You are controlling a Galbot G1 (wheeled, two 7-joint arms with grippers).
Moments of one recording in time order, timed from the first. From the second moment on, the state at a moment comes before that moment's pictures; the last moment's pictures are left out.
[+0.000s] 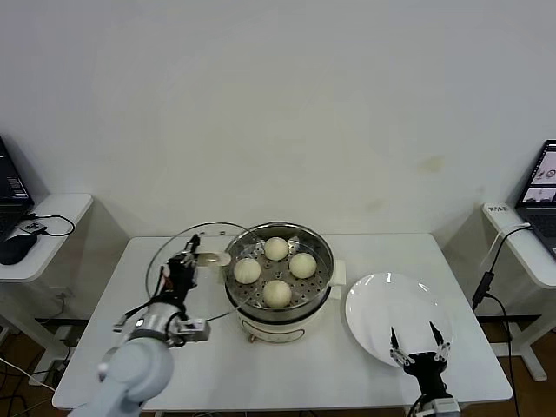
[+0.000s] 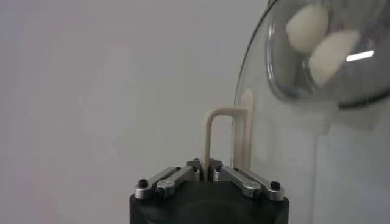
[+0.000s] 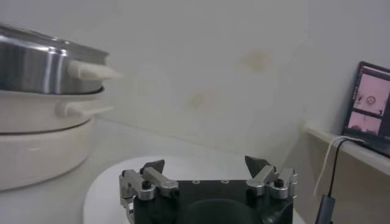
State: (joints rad) left arm 1.14 -1.04 -0.24 -2.06 1.08 0.39 0.20; right arm -1.59 1.53 0.77 1.84 -0.15 0.18 -0.12
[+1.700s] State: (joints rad) left arm 0.91 -1.44 0.01 -1.77 1.45 0.44 0.31; right arm -1.60 1.56 0.74 1.78 -0.27 0.19 -0.08
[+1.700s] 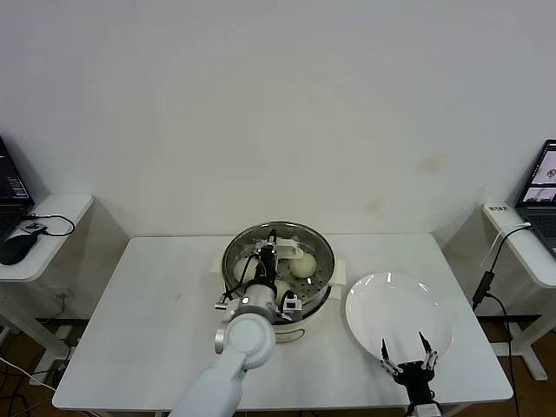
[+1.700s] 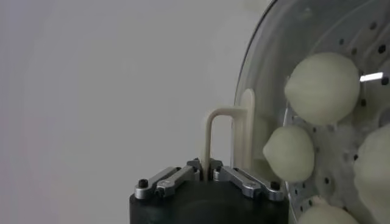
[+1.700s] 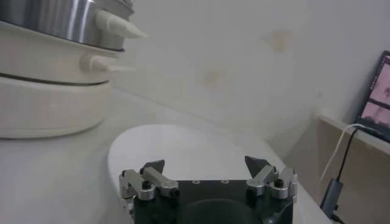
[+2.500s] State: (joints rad) left arm 0.94 -1.45 -0.01 -1.78 1.45 0.43 0.29; right arm -1.61 1.56 0.73 1.78 -0.28 0.19 -0.08
